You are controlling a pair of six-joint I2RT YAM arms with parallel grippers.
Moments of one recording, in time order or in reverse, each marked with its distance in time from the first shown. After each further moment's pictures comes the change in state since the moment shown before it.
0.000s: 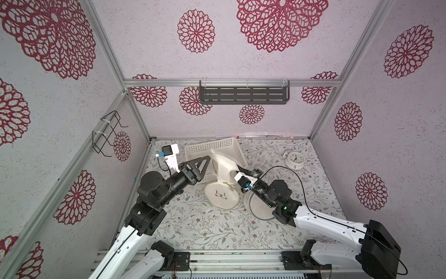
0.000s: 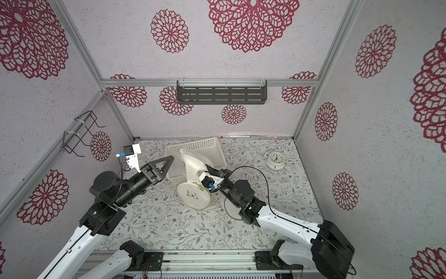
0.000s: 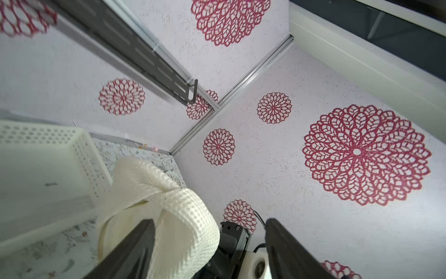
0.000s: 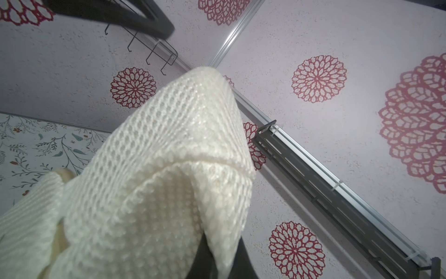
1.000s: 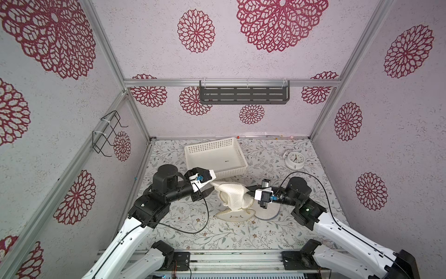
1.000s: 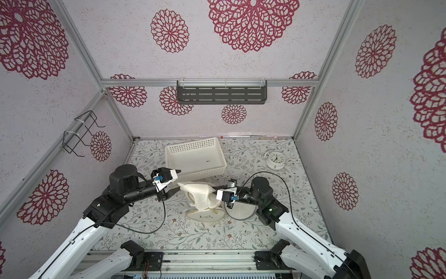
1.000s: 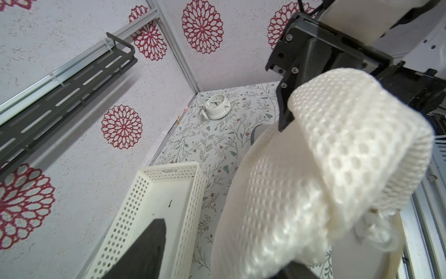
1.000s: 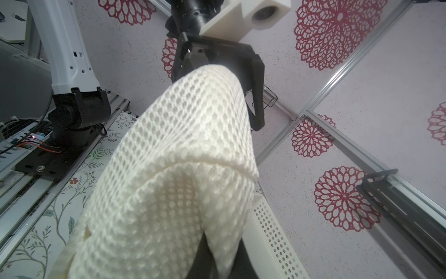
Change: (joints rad) left arm -0.034 0.136 0.065 -0.368 0.278 1.330; right arm -0.171 -0.231 -0.033 -0.351 -0.761 0.043
